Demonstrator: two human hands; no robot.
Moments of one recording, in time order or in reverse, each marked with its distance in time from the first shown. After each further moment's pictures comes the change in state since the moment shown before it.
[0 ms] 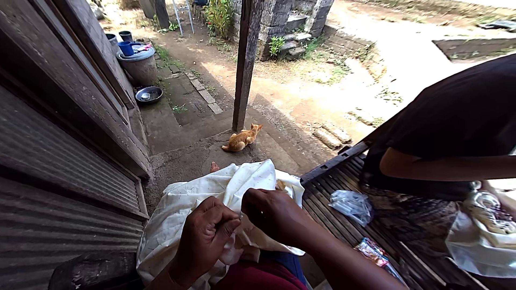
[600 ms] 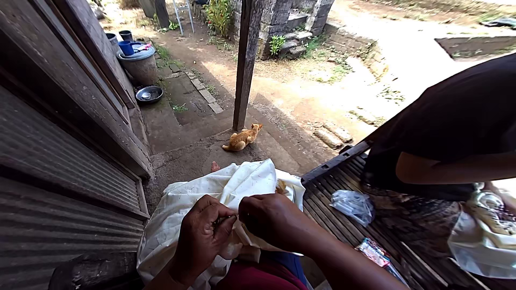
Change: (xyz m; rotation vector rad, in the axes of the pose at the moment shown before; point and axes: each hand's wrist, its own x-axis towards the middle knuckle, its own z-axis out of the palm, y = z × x) left_hand -0.001 -0.005 0.000 0.128 0.061 0.036; right_hand 0.003 -0.004 0.000 -0.059 -0.047 -0.078
